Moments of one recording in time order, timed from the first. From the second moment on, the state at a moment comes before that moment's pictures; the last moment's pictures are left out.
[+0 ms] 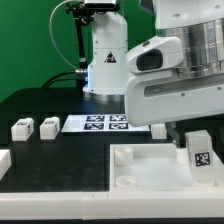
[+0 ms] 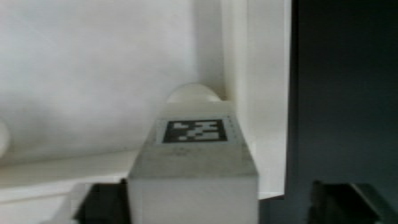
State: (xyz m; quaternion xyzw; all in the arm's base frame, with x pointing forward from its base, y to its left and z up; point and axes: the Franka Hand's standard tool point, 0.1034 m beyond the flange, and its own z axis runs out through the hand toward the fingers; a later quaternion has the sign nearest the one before) arm 0.637 0.113 0.087 -1.00 0.03 0.00 0.08
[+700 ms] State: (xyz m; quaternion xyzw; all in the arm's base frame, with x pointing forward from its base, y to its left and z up) arm 0.635 0.112 0.085 -0.83 0.55 0.00 0.10
